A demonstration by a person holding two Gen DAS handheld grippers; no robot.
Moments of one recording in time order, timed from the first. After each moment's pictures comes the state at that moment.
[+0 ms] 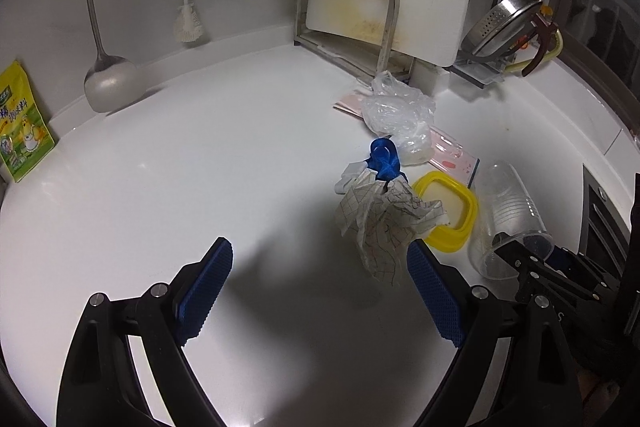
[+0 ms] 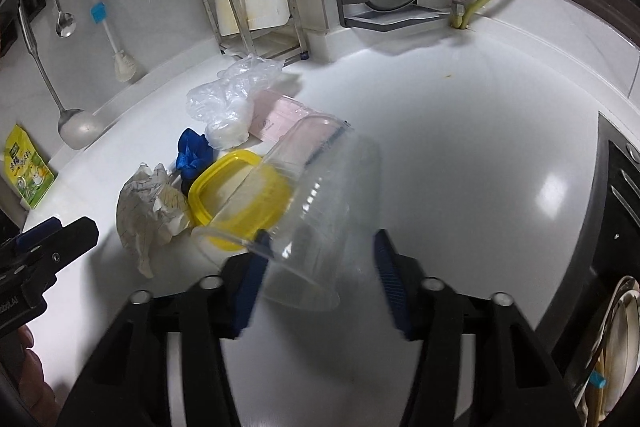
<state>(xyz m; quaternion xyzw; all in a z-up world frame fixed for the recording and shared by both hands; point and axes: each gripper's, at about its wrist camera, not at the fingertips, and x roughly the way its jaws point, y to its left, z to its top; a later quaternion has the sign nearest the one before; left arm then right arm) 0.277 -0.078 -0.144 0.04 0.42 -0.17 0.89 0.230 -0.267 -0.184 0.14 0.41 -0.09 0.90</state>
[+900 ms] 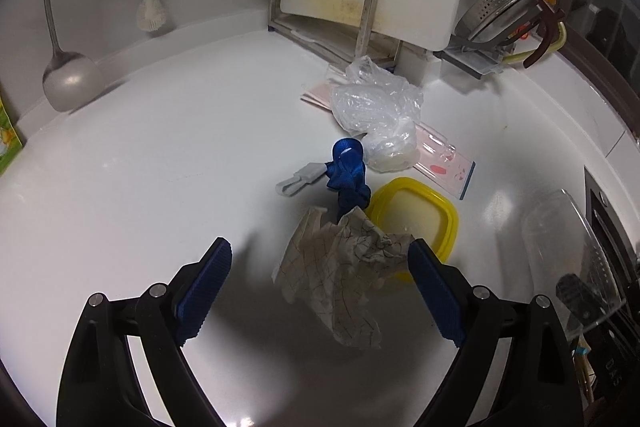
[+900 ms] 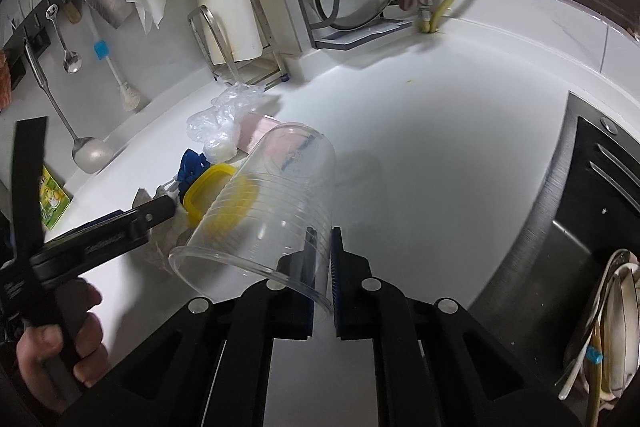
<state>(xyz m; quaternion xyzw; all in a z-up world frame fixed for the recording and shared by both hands) 0.304 -0.119 -0.170 0.03 0.44 -0.19 0.88 0.176 -0.289 -0.165 0.18 0.38 -0.10 0.90</state>
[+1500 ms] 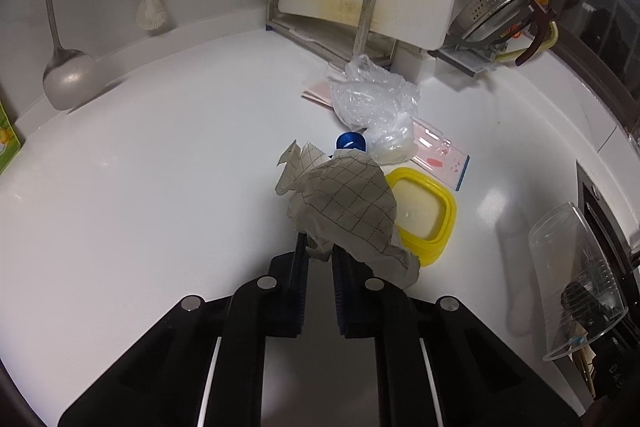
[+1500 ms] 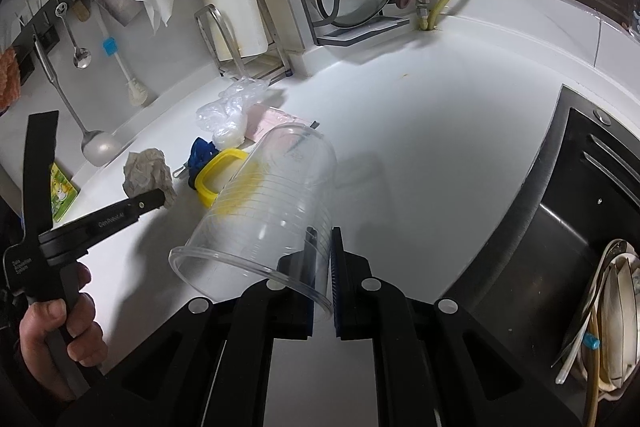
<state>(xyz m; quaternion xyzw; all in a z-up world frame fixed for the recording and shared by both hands) 0.294 -0.107 -0.161 0.03 0.43 -0.20 0.88 0.155 -0.283 -0.160 0.18 0.38 -0.10 0.90</state>
